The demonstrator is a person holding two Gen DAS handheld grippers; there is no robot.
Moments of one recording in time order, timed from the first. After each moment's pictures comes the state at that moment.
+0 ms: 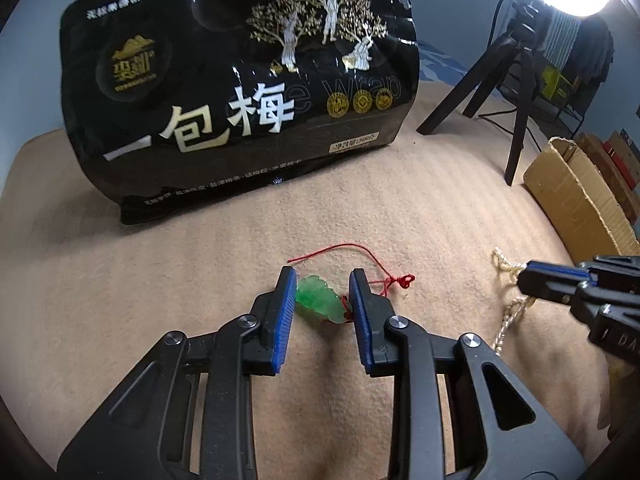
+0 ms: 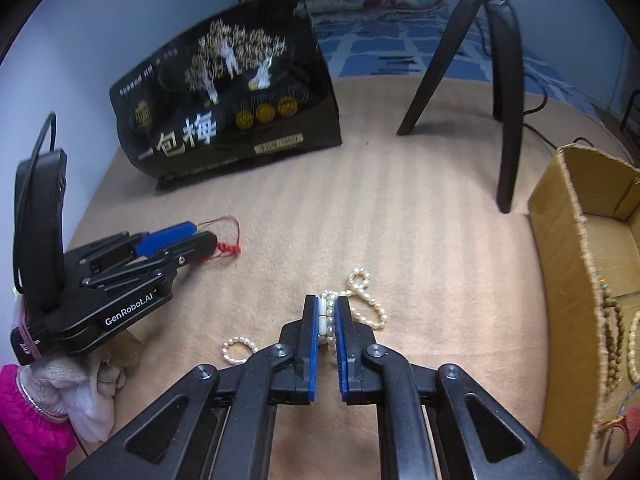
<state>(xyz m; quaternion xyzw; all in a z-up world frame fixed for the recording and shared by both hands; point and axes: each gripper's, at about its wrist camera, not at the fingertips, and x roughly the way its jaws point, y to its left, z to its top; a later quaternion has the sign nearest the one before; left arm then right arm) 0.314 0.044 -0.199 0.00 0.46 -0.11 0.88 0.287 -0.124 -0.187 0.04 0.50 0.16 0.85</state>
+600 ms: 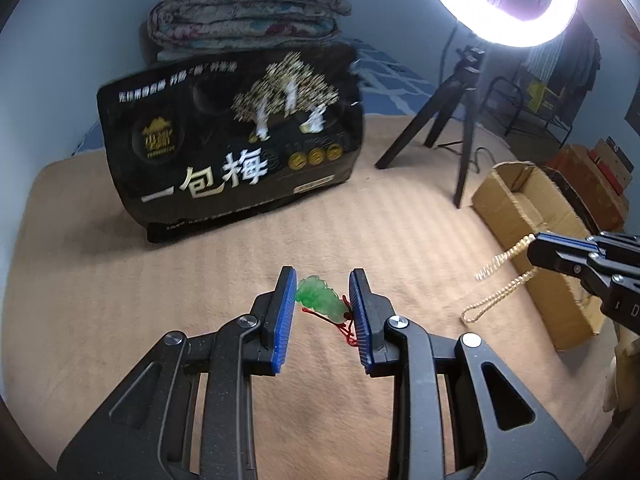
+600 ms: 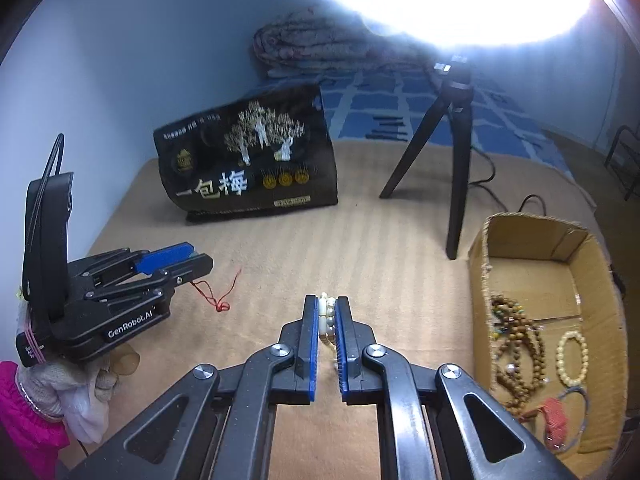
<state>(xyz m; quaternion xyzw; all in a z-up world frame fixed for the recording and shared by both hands) 0.270 0.029 -0.131 -0.01 0.42 -0.12 0.90 0.244 -0.141 -0.105 0.01 0.44 0.15 0.89</state>
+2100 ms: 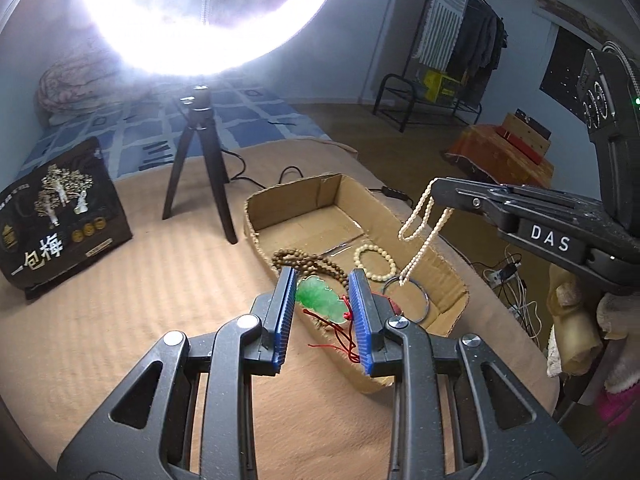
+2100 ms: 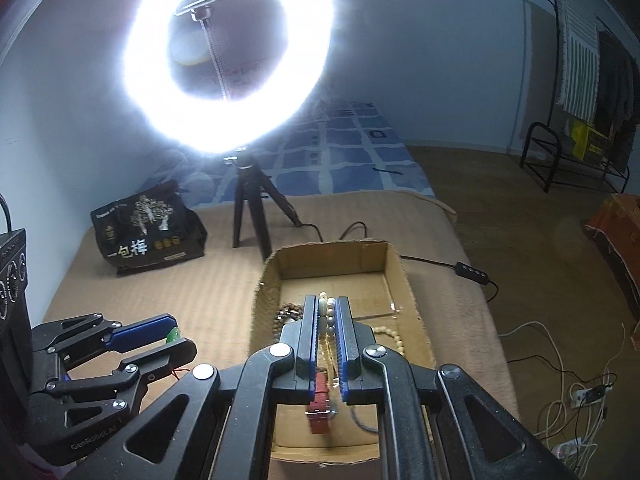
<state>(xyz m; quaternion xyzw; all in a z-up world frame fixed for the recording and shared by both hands) 0.208 -0.179 -0.063 0.01 0.38 -0.28 0.88 0.188 -0.320 -0.048 0.03 0.37 0.02 0.93</state>
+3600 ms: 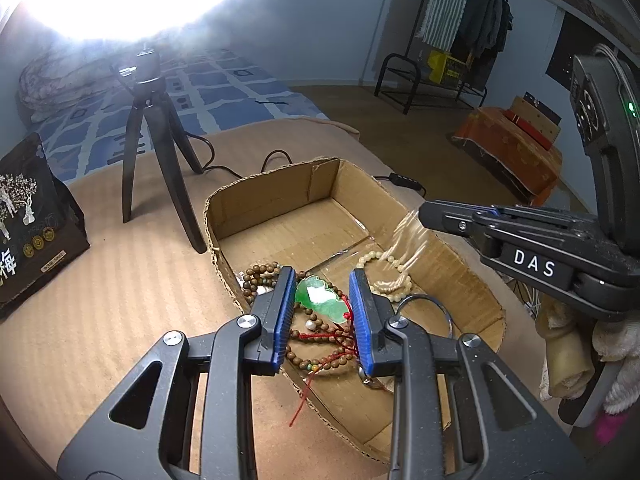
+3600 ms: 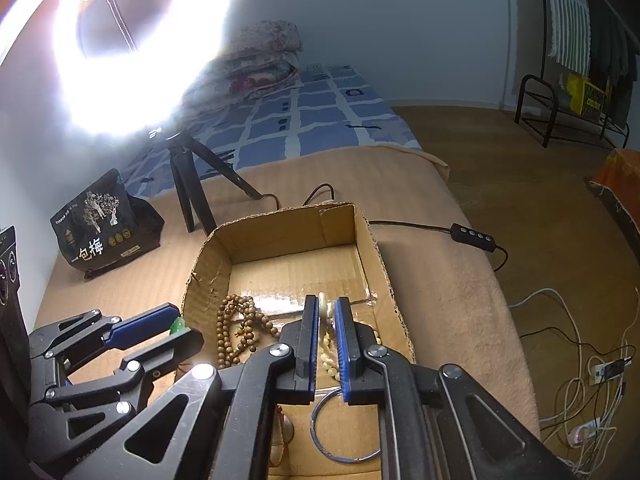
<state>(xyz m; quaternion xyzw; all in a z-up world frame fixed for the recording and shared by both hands) 0.257 -0.232 -0.110 0.03 0.40 -0.27 0.87 0.234 -0.365 -0.107 0.08 0.42 0.01 0.90</state>
